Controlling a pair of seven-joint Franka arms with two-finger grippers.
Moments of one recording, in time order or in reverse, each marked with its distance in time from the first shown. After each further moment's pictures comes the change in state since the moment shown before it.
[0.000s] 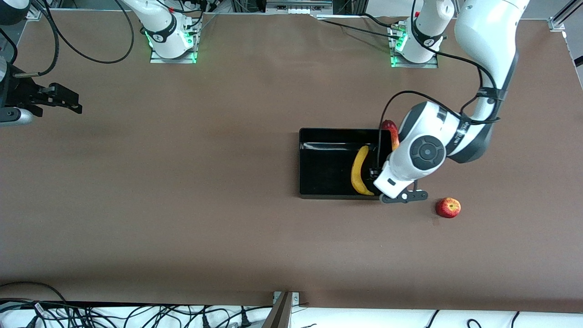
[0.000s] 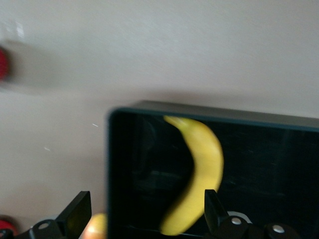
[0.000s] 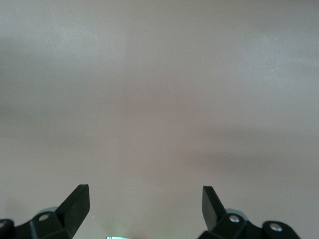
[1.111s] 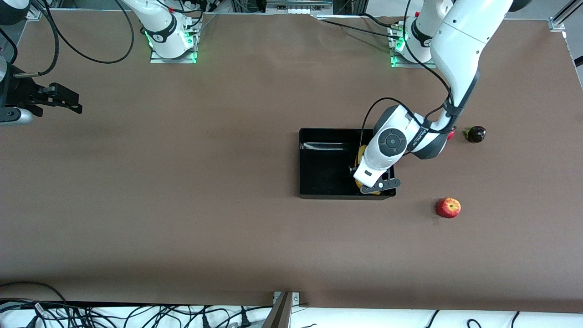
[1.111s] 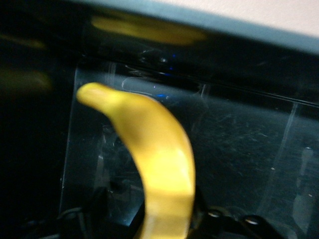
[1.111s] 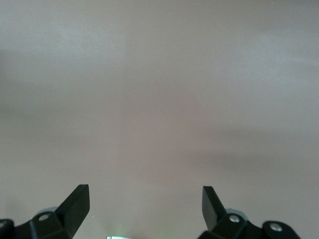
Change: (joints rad) left arm -0.027 0.081 -0.009 -0.252 0.094 0.399 -0.233; right arm 0.000 0.000 0.000 0.000 0.000 -0.001 0.000
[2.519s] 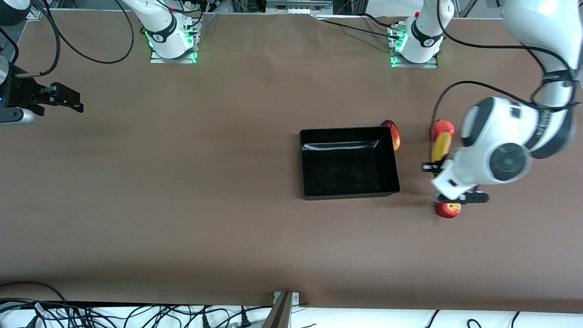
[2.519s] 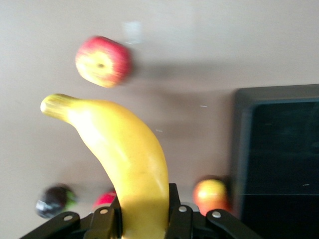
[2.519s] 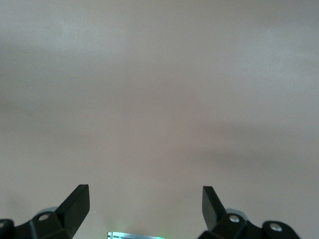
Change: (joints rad) left arm 0.353 -0.145 -0.052 0.330 -0.022 -0.678 0.626; right arm 0.007 0.008 0.002 -0.001 0.010 -0.016 0.000
